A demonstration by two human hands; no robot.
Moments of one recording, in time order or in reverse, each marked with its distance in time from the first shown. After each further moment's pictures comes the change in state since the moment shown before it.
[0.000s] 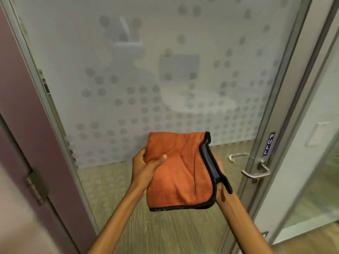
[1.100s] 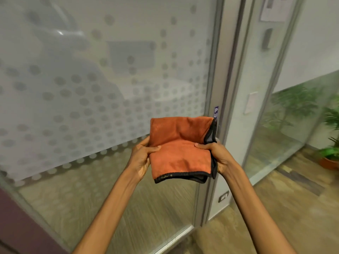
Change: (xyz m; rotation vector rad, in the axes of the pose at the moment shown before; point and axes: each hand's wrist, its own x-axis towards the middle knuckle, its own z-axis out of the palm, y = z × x) left_hand -0.010 -0.026 0.102 -0.214 -0.405 -0.402; right_hand -0.009 -0.077 -0.083 -0.043 0.155 -0.160
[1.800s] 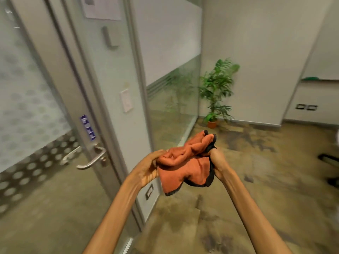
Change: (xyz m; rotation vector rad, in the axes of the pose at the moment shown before) left_hand -0.025 -0.178 0.344 0.251 -0.691 -0.574; right_hand -0.172 -0.029 -0.341 0.003 0.886 -0.258
